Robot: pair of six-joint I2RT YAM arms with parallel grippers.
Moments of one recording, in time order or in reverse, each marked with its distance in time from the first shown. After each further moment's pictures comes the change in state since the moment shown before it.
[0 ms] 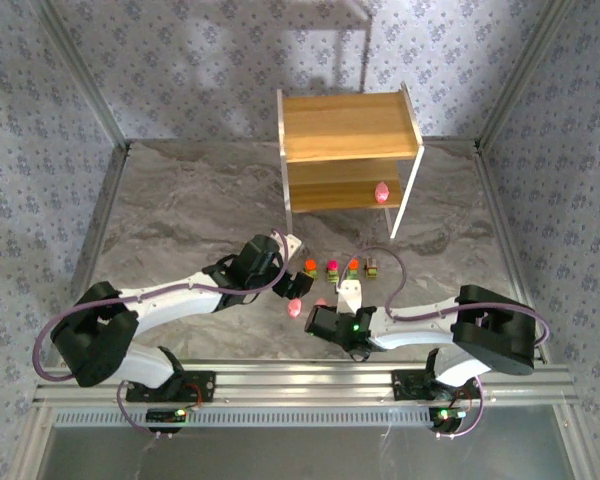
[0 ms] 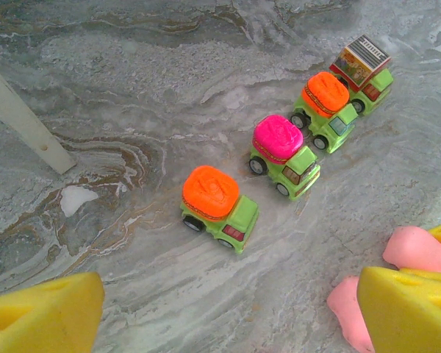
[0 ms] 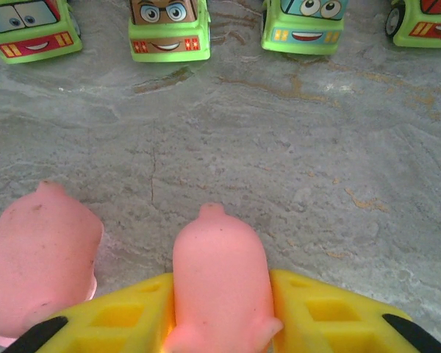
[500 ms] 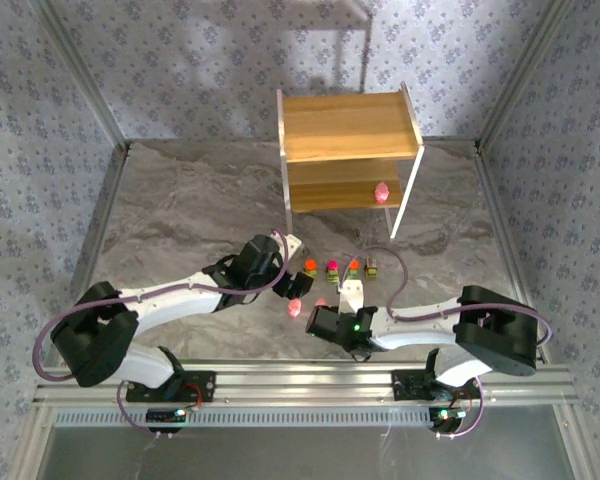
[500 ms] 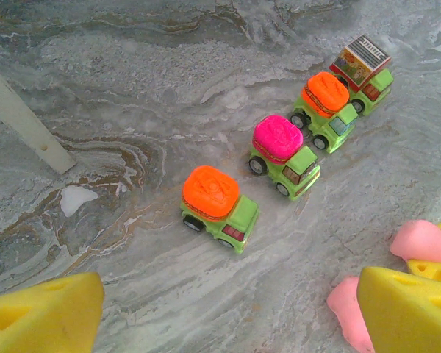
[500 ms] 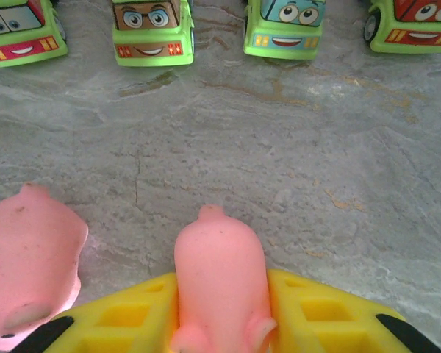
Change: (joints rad) left arm 0.000 0.000 0.000 0.000 0.000 0.000; right arm 0.004 -0.013 0.000 -0.034 0.014 0.008
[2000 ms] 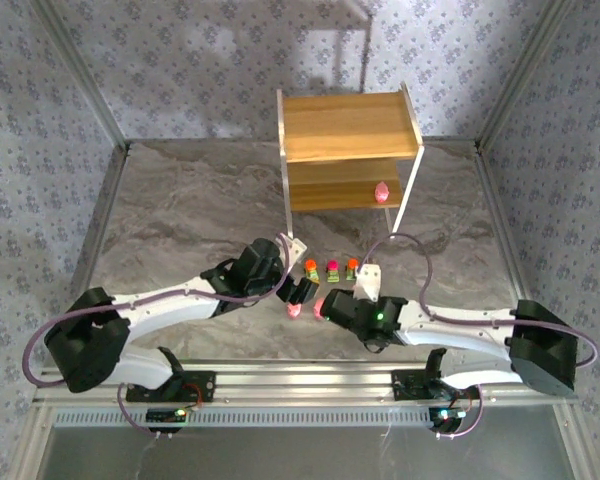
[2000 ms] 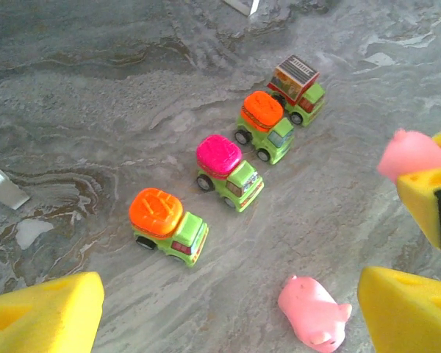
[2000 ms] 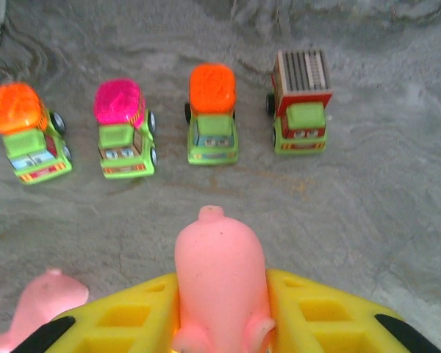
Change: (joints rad) left arm -0.046 -0.048 -0.016 0.039 0.049 0.034; right arm -0.093 -0.242 0.038 -0.169 0.063 -0.062
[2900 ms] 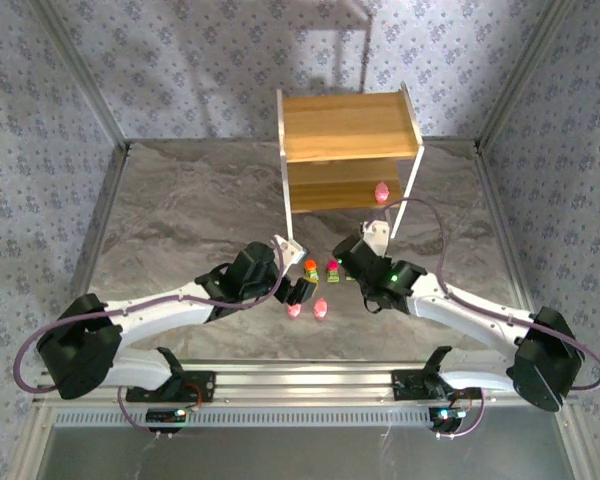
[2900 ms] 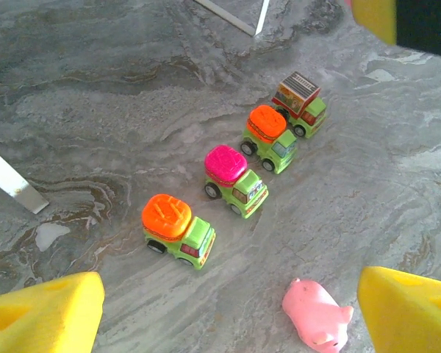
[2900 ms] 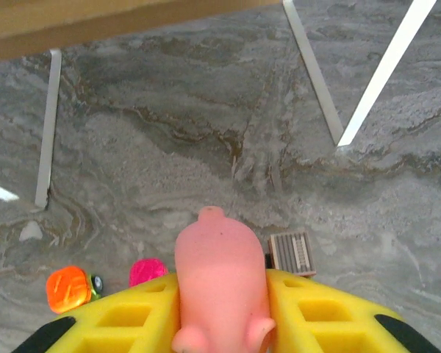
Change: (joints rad) left arm -0.006 -0.048 -0.046 0.045 -0.042 -0.002; right arm -0.301 -0.005 0.192 0.087 -0.066 -0.307
